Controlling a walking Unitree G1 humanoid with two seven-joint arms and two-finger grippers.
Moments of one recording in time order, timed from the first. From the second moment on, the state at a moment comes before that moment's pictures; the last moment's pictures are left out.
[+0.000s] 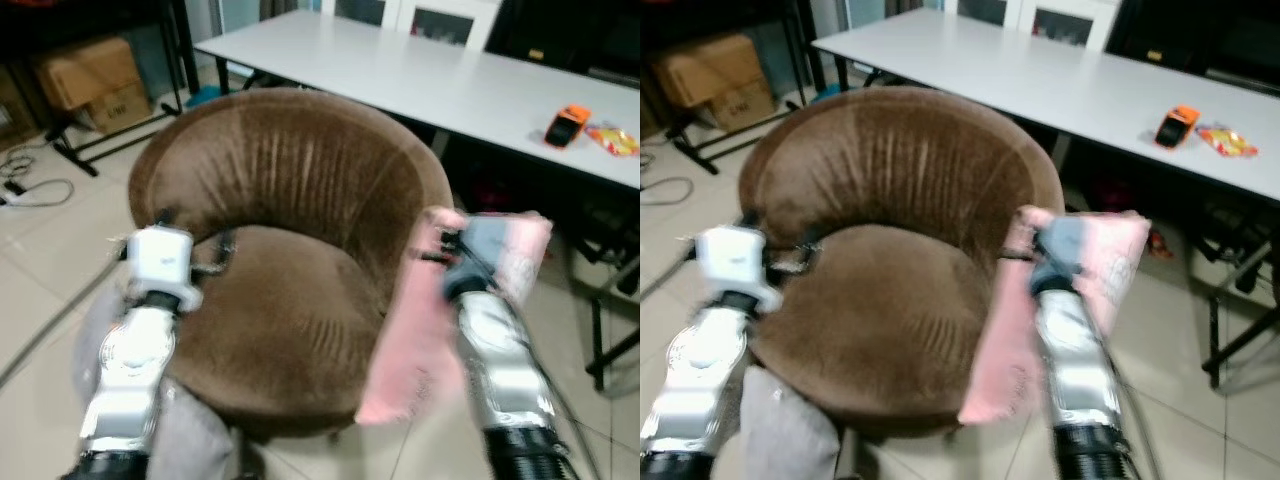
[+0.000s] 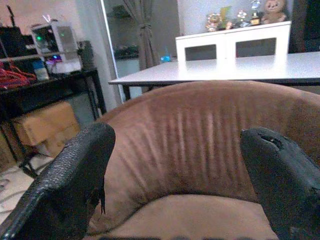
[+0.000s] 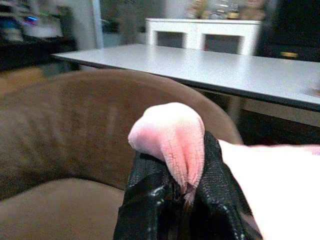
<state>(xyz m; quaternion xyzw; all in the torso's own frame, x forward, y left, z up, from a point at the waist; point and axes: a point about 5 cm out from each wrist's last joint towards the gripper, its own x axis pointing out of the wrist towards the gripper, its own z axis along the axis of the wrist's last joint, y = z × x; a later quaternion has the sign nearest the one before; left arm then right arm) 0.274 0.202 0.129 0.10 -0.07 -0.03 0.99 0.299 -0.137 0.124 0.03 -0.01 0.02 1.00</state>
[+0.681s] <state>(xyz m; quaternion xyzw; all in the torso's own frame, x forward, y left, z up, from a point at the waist) 0.276 0.195 0.132 0.09 -0.08 -0.04 0.99 0.299 -0.136 0.126 0.00 -0.03 0.05 1.00</state>
